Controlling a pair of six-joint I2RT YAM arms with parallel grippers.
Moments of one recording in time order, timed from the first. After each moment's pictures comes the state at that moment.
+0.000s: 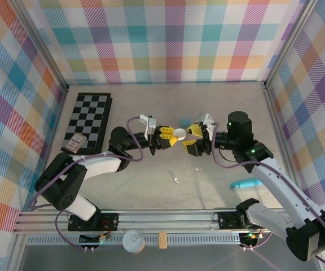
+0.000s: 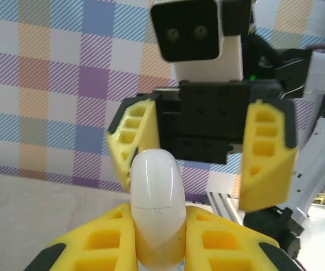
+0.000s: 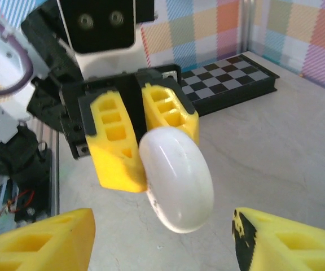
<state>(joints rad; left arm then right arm) -0.61 1.52 0.67 1.21 0.90 -0.41 0.45 1.00 0.89 -0.28 -0.79 -0.17</state>
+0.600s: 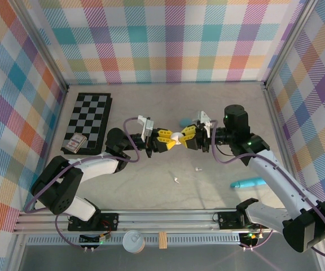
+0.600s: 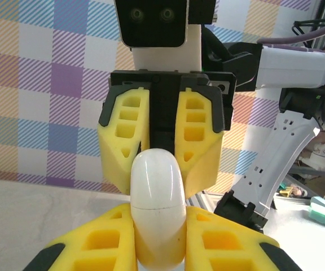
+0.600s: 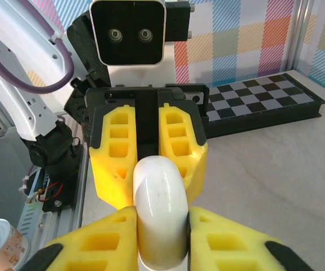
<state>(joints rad) -0.60 1.48 0.65 1.23 0.98 -0.47 0.45 1.08 0.96 -0.29 -0.95 -0.24</state>
